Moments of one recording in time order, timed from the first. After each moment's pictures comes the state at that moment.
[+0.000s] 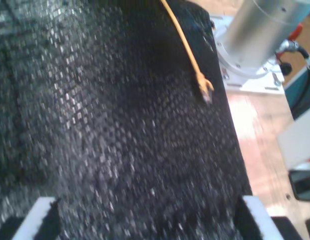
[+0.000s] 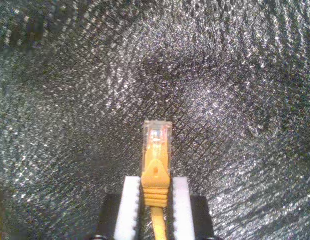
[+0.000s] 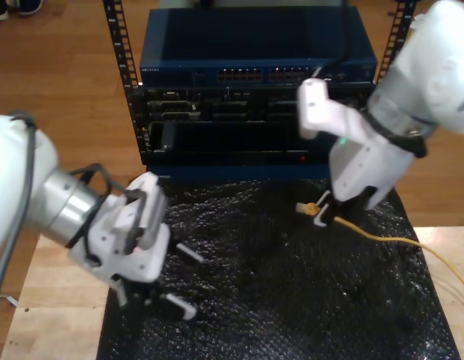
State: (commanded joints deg) left arm 4.1 -25.5 -36.4 -46.7 86.6 -254.1; right arm 8.9 -20.6 -53.5 24.7 76.1 -79.6
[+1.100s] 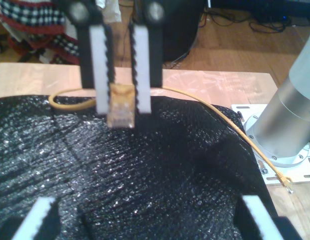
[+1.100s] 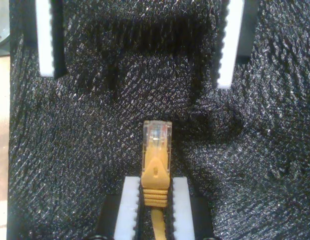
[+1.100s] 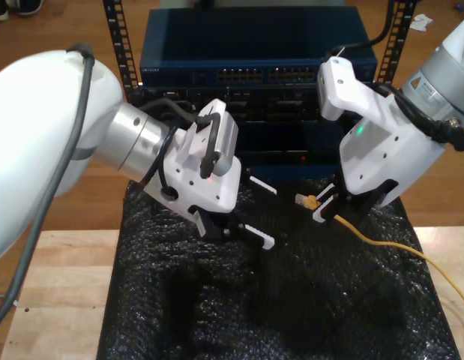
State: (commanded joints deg) left arm -6.4 -18.9 -46.8 -58.8 81.9 -256.4; right arm 7.6 -24.4 -53.3 32.0 79.6 -81.1
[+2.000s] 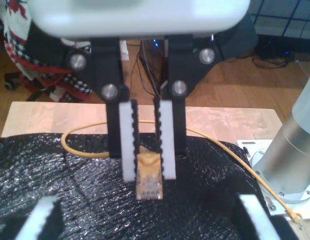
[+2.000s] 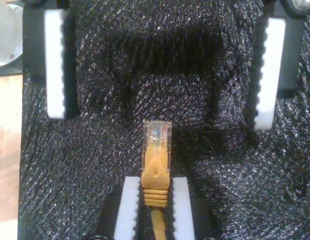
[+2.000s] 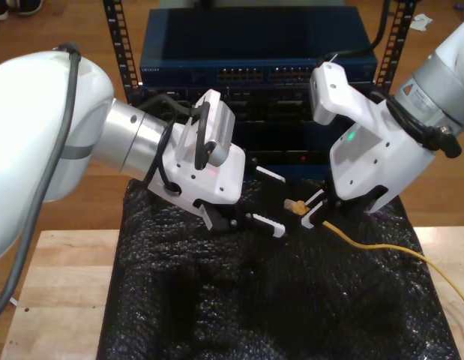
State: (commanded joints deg) left arm -5.8 -18.9 -46.0 -64.7 82.8 -254.2; right arm 8.8 -24.5 -52.0 34.9 79.1 -80.9
